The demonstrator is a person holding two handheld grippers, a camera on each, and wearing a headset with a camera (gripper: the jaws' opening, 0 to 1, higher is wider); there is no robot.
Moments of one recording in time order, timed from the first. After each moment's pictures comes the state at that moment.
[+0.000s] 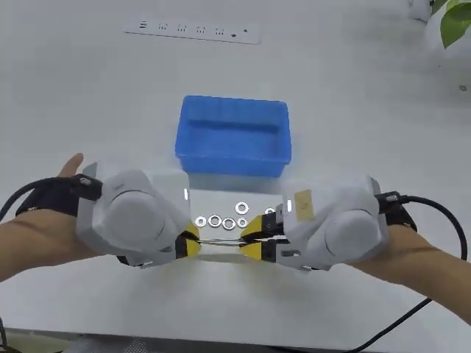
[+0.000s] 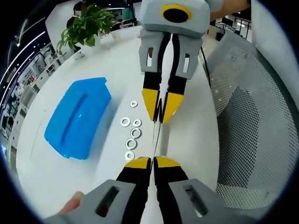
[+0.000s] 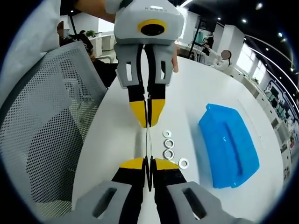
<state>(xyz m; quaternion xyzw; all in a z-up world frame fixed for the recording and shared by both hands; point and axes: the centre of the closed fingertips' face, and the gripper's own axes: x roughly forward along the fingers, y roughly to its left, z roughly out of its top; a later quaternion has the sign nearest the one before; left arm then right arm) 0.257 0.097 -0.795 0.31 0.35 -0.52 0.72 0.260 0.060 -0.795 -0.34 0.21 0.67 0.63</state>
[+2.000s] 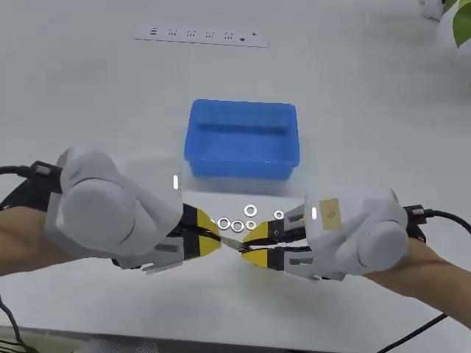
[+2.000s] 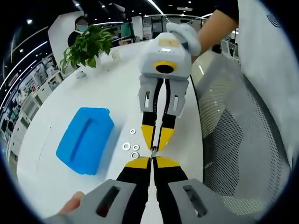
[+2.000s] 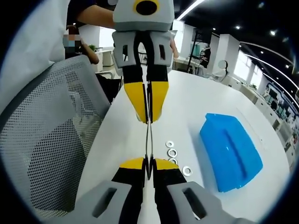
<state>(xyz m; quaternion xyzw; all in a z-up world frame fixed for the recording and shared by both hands) 0.250 0.075 -0.740 0.28 0.29 -0.54 0.74 0.252 0.067 -0.784 -0.27 0.17 0.69 0.65</state>
